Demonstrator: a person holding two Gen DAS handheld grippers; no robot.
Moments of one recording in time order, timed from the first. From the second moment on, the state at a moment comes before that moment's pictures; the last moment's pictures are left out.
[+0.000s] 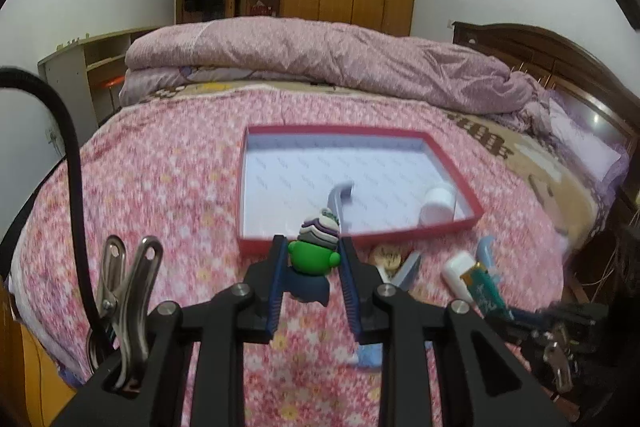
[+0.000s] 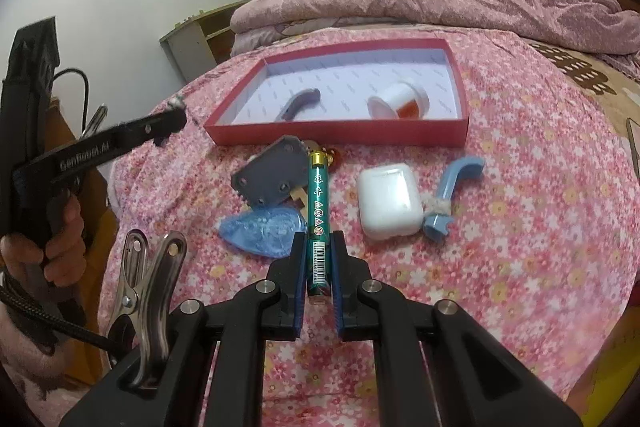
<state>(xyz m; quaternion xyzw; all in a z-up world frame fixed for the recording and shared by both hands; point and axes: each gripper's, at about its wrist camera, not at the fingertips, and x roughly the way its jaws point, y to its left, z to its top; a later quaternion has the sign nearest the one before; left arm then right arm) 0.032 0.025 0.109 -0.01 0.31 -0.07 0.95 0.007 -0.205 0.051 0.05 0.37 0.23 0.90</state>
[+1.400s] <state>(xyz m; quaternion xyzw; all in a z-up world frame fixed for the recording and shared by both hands) 0.190 0.012 0.070 0.01 0.38 -0.05 0.92 0.139 -0.223 0.084 0.02 0.35 0.19 0.92</state>
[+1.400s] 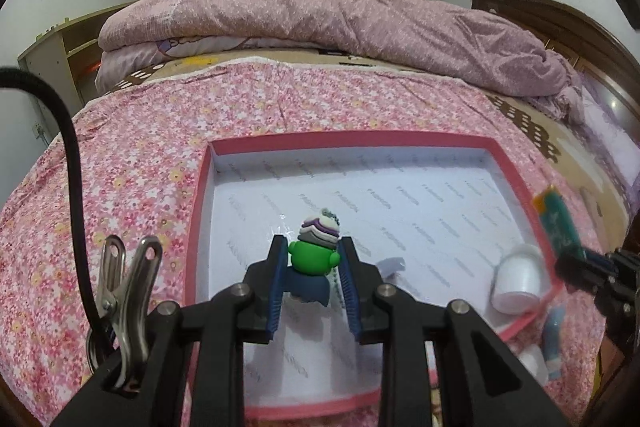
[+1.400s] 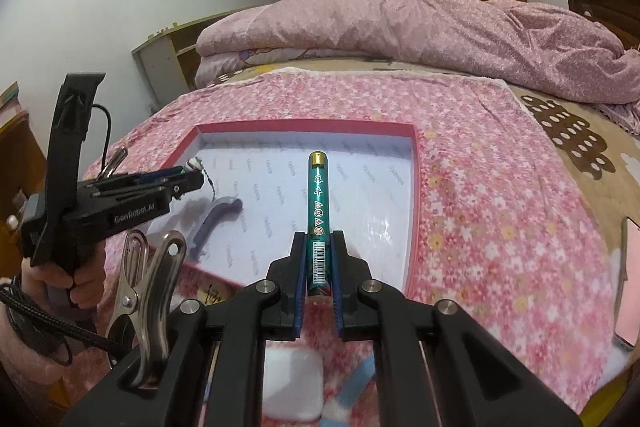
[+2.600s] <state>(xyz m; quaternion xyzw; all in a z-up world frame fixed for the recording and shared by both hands) 0.150 0.014 0.081 -0.03 0.39 -0.05 0.92 0.134 -0.239 0.087 0.04 0.33 0.17 0.93</state>
